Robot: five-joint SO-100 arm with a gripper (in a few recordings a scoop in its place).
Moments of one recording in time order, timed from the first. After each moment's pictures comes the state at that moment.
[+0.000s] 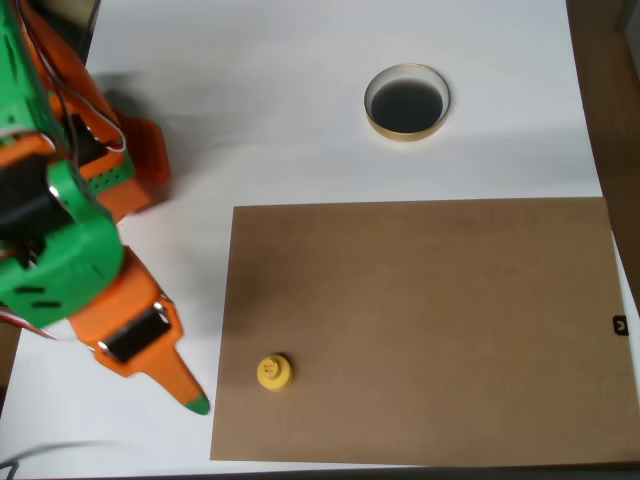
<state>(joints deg) 16.4 110.6 112.3 72.0 -14.2</state>
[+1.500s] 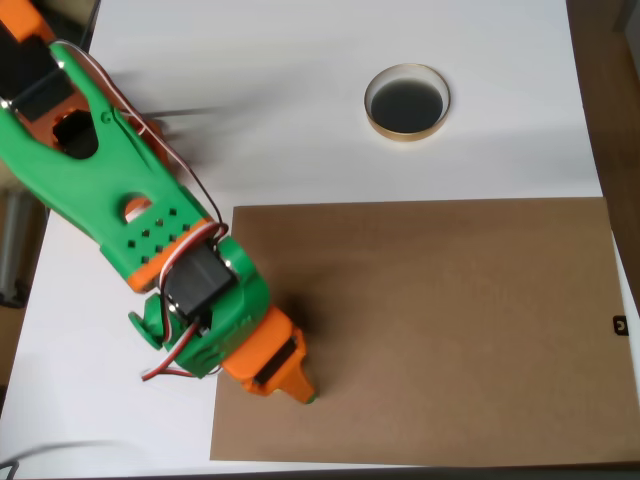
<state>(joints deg) 3.3 78.0 94.2 70.4 -8.5</state>
